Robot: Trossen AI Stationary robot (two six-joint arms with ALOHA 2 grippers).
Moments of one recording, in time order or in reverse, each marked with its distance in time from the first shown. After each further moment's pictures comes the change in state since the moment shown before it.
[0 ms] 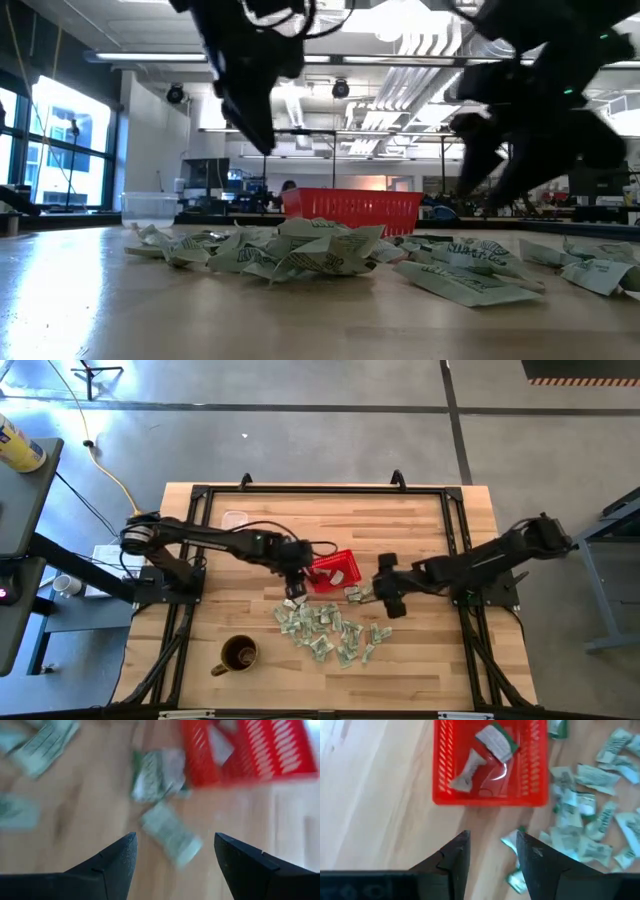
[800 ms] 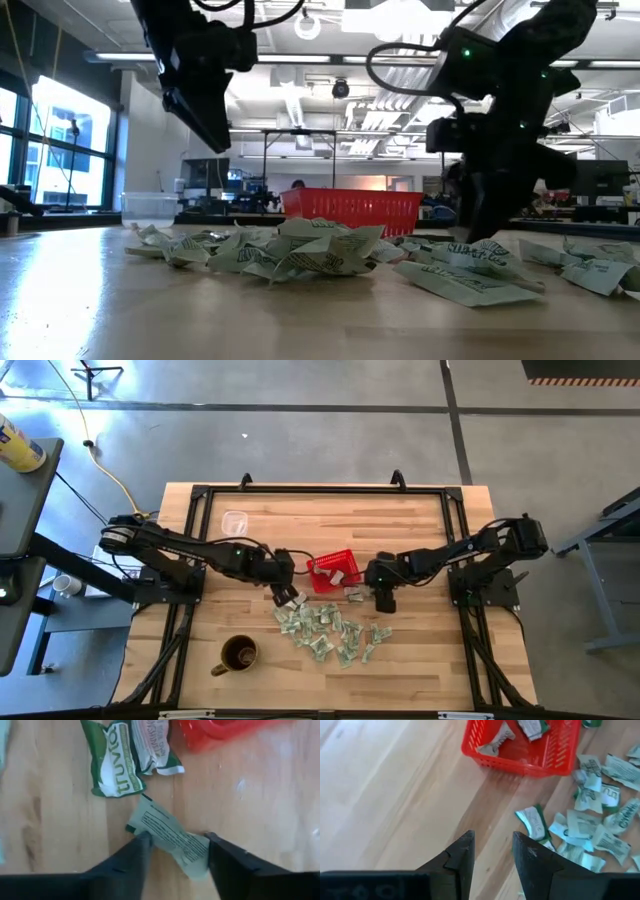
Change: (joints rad) left arm -0.115 -0.147 -0.175 0.002 -0.209 -0.280; right arm -0.138 0.202 0.050 -0.077 -0.198 0.243
